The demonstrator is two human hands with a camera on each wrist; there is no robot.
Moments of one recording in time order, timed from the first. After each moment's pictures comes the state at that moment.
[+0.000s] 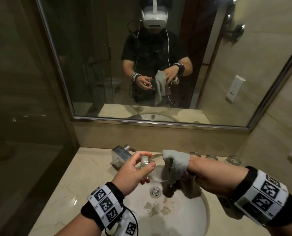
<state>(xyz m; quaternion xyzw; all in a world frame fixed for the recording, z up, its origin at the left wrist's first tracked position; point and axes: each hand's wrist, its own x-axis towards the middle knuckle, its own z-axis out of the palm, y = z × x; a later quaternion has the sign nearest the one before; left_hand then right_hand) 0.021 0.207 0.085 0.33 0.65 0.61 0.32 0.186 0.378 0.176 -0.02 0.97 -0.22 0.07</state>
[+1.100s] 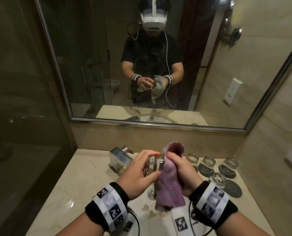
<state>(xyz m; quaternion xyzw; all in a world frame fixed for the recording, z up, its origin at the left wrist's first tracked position) 0.023 0.220 0.086 0.52 0.66 0.52 0.12 0.130 0.352 0.097 0.25 0.51 -0.80 -0.19</state>
